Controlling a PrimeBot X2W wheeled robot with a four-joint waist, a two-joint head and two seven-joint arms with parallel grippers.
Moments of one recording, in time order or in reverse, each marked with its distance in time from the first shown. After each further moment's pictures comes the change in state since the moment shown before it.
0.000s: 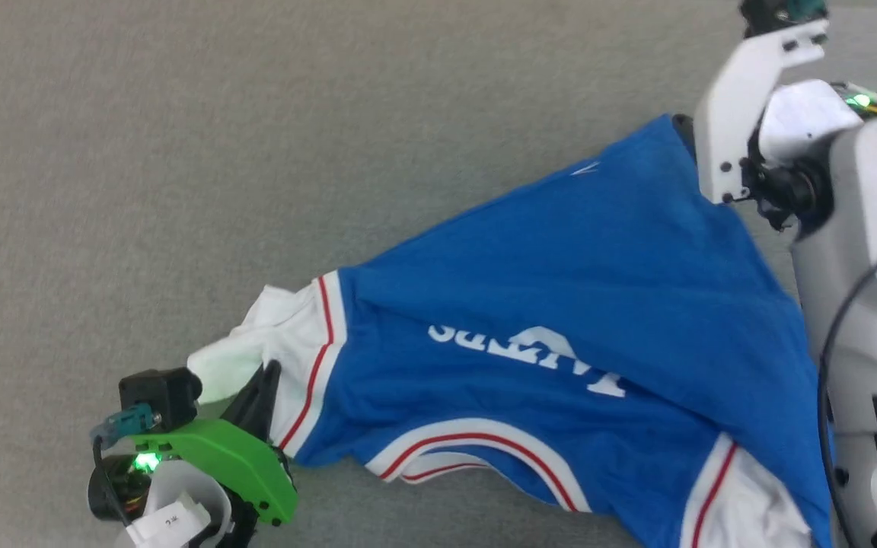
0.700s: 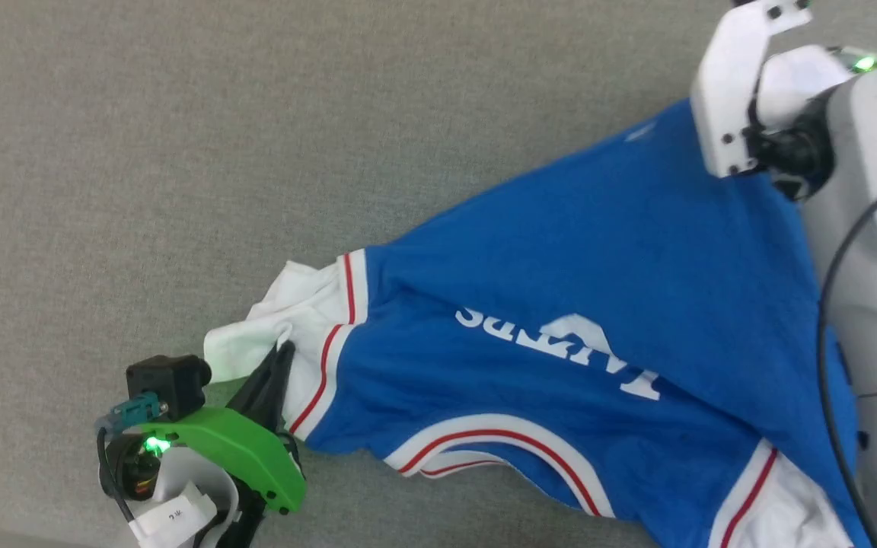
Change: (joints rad) left arm -0.038 -0.014 -0.010 0.019 -0.001 -0.018 -0.032; right arm -0.124 -0.038 0.076 0.139 0.011 0.000 0.062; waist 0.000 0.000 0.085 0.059
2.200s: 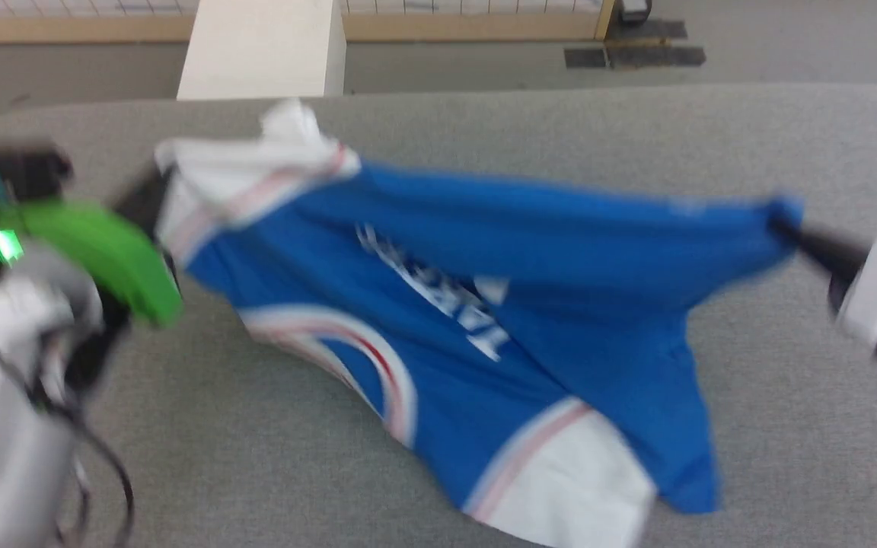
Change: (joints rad) left arm -0.393 0.199 0.079 0.070 -0.091 -0.077 0.214; right arm 0.610 -0.013 -0.358 -0.778 0.500 0.000 0.156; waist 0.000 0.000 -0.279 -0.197
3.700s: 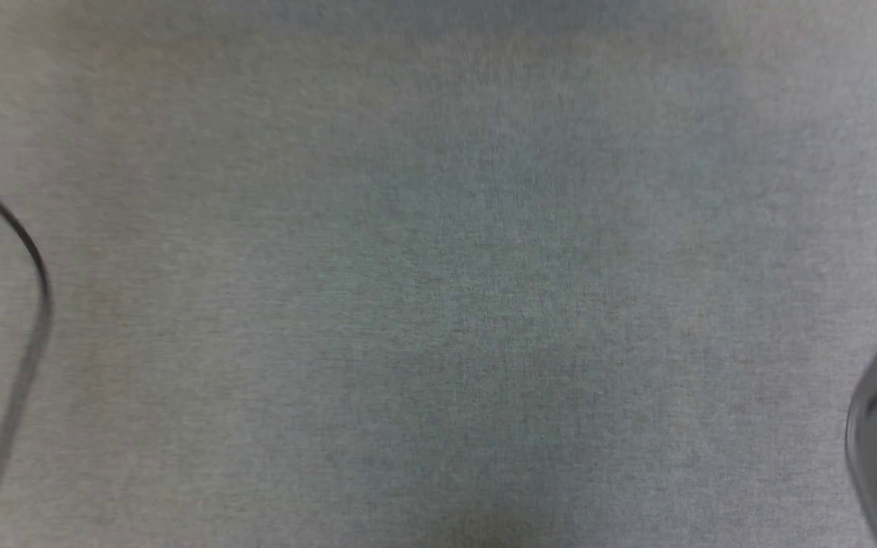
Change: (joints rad) left arm -0.836 -0.036 -0.104 0.640 0.257 -0.126 -0.546; right arm -0.777 0.097 -0.029 0.560 -0.191 0.000 -0.574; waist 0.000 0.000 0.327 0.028
